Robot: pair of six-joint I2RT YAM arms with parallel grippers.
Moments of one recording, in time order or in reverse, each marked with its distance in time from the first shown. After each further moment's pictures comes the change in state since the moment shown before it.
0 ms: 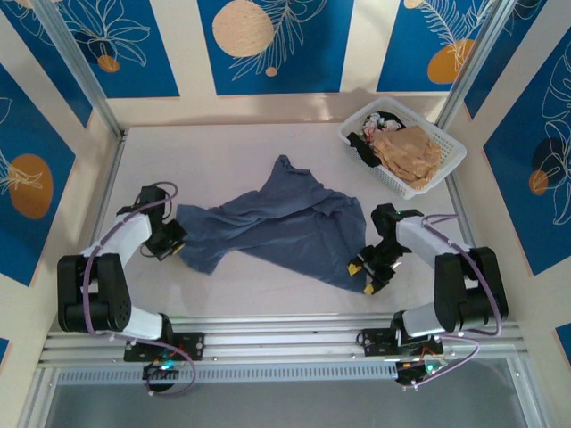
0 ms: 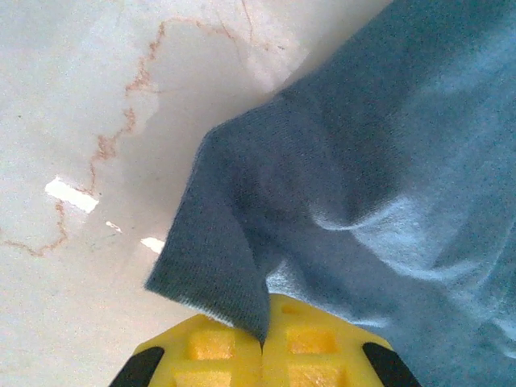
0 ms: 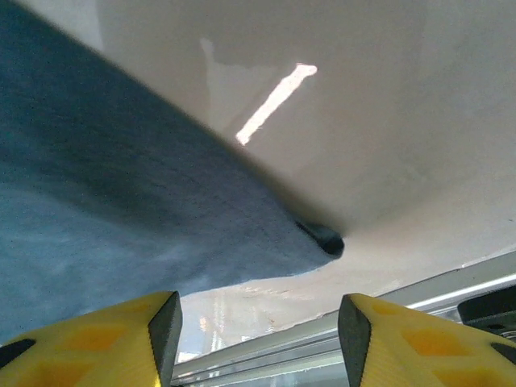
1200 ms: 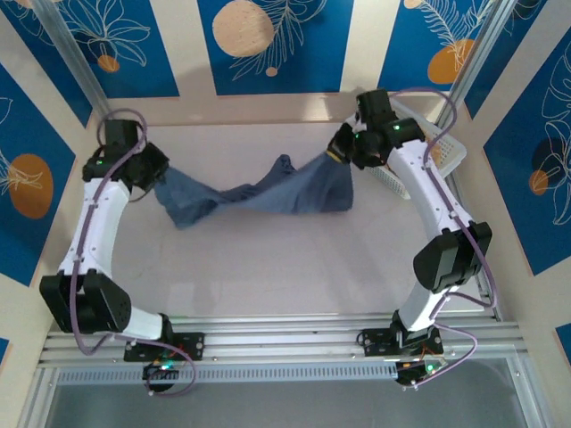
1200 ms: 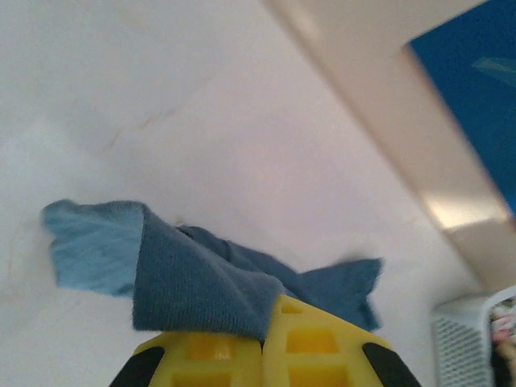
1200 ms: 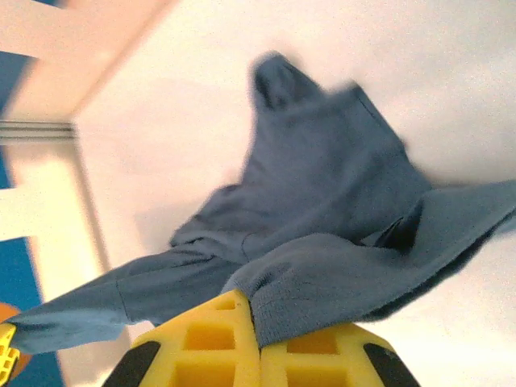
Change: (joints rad) left arm 0.000 -0.035 0.694 -0.092 -0.039 -0.123; right arm 0.095 0.283 1.217 0.025 0.102 -0.296
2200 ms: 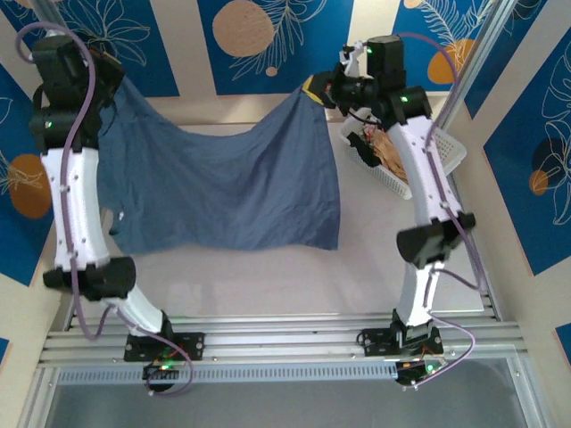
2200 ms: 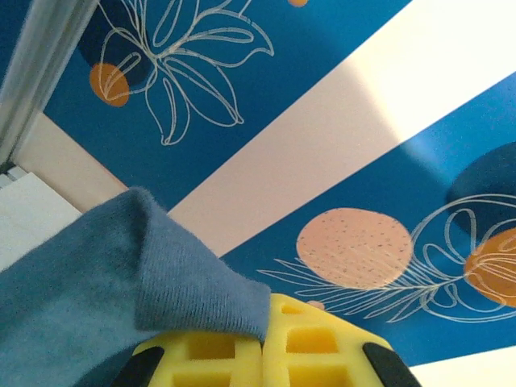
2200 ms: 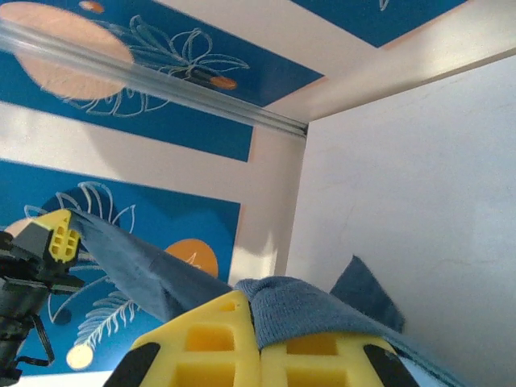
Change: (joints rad) left arm 0.063 0.359 0.855 -0.017 -0.029 0.031; right arm -0.016 0.361 0.620 0.151 -0.372 0.096
